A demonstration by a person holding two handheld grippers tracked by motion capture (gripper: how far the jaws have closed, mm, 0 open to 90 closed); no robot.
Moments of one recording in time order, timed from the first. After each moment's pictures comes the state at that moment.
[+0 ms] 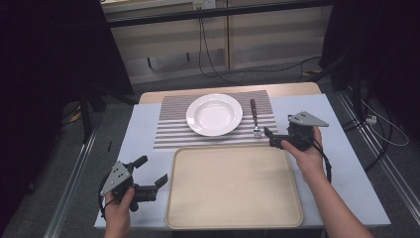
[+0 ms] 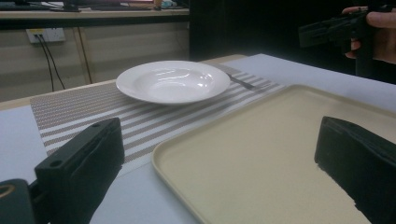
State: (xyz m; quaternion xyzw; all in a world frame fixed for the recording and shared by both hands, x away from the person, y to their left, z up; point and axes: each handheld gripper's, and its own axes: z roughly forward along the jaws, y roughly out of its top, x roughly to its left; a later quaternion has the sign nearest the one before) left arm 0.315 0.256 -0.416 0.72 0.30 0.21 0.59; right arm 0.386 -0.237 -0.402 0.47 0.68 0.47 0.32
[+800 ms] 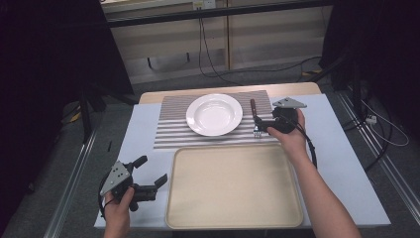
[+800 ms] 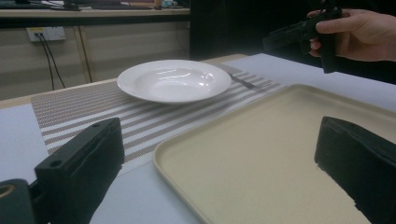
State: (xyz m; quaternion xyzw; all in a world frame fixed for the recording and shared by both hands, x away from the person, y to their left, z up) left arm 0.316 0.257 -0.417 0.72 0.30 0.21 0.59; right arm 0.449 -0.219 -0.410 0.50 0.69 0.42 0.31
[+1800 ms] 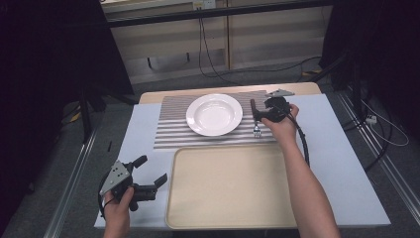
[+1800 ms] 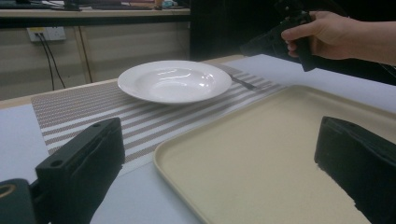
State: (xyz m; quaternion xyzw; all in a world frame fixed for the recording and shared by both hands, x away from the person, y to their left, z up) left arm 0.316 0.258 -0.417 0.72 0.30 0.21 0.59; right arm 0.494 -0.212 -0.416 0.54 0.70 0.36 0.30
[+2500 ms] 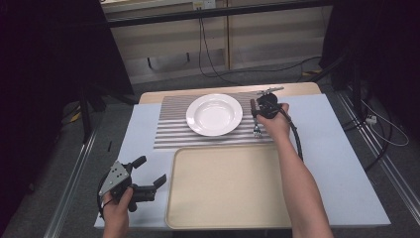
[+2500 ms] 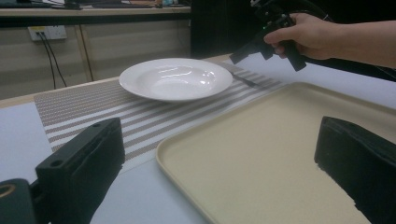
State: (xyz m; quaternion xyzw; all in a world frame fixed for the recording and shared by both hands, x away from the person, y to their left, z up) left arm 0.315 0.261 -0.417 0.72 0.30 0.21 0.58; right arm 0.523 -0.198 -0.429 0.55 0.73 0.32 0.23
